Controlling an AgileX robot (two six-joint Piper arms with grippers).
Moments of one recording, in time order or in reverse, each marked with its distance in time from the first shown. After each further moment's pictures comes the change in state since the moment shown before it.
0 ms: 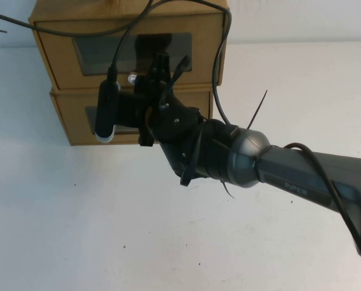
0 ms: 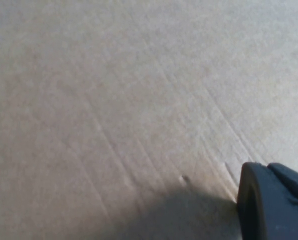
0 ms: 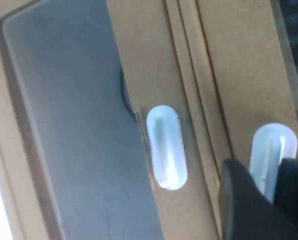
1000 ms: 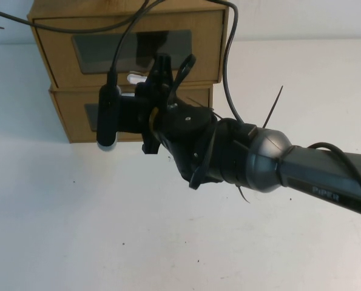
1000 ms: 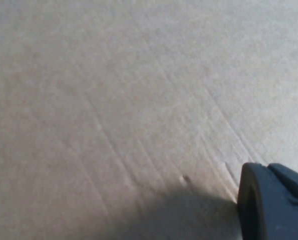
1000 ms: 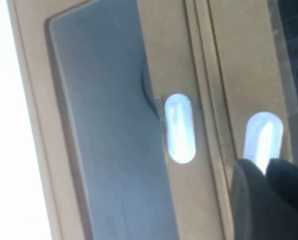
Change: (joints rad) right arm 0.025 -0.109 0.116 0.102 -0.024 -0.118; left arm 0.006 0.000 0.000 -0.010 0.008 0.000
